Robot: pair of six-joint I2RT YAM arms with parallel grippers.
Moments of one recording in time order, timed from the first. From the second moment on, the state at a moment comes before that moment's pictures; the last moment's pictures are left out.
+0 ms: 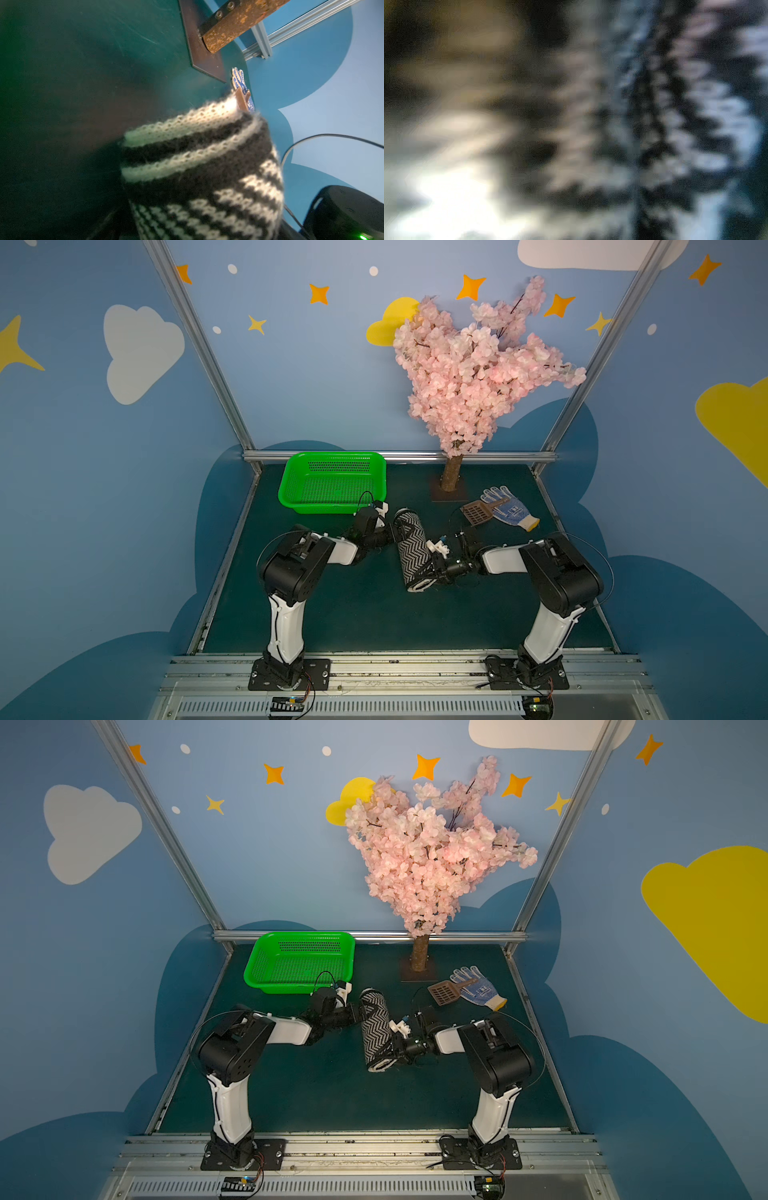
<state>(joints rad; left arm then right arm) -0.48 1.98 0.97 0.45 0.41 -0.80 0.46 1.80 0.76 -0.01 -1.05 0.56</state>
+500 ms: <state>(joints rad) -0.51 2.06 1.27 -0.03 0.33 -0.68 0.49 1.65 0.96 -0.46 -0.79 0.40</state>
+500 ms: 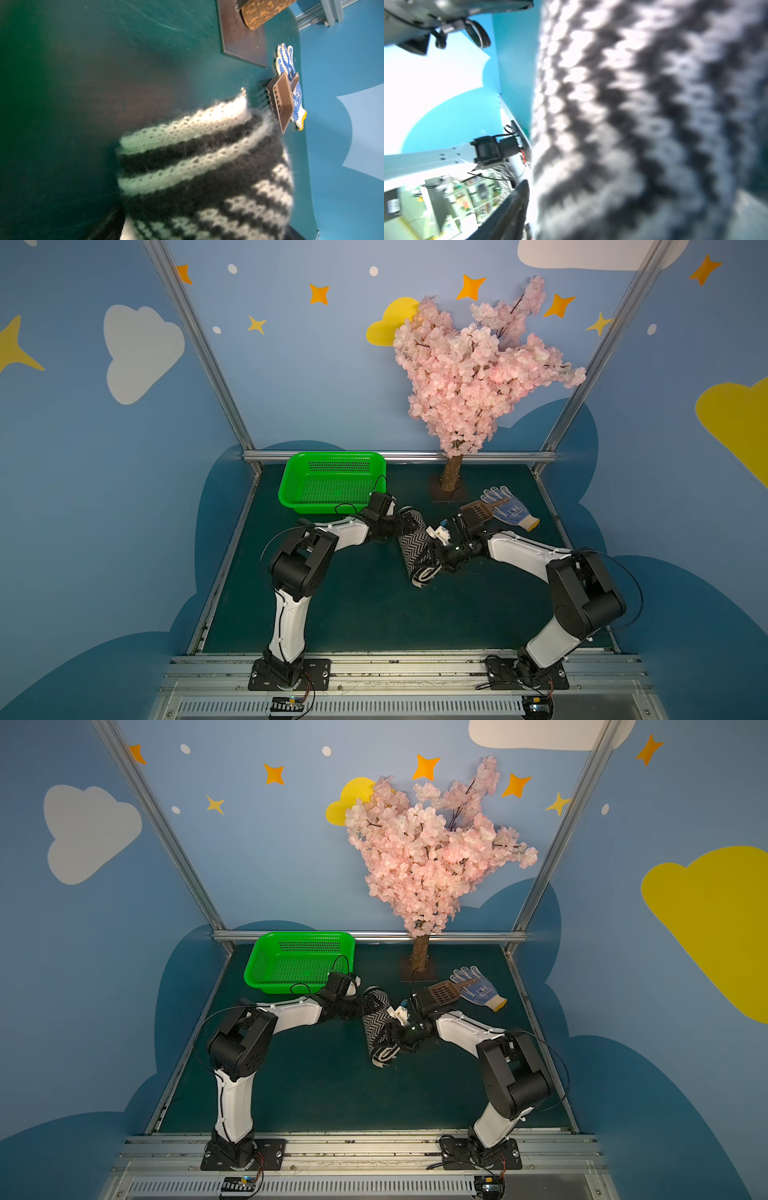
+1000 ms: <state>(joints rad) -0.51 2.02 1.14 0.15 0.31 -0.66 0.49 1.63 1.04 -0.63 -0.69 0.34</state>
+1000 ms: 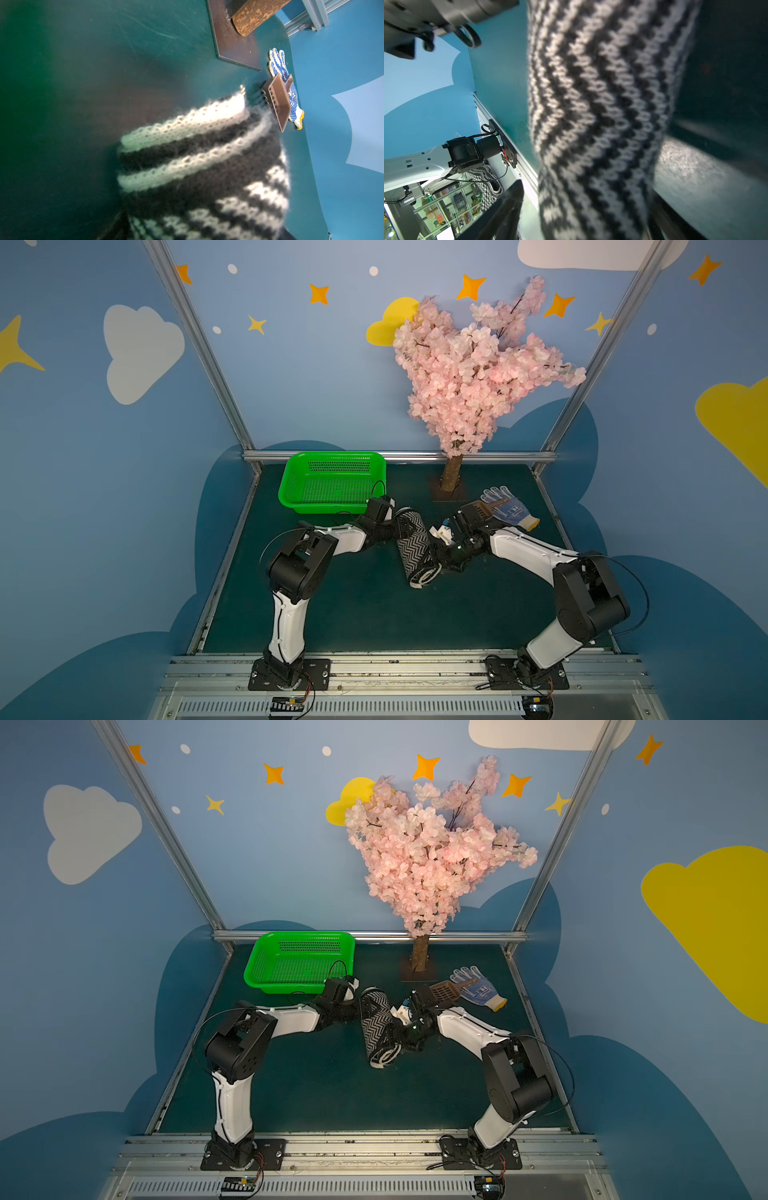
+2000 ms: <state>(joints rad) -0.51 1.99 1.01 0.32 0.33 -0.66 0.44 2.04 1.34 -0.59 -0.75 0.30</state>
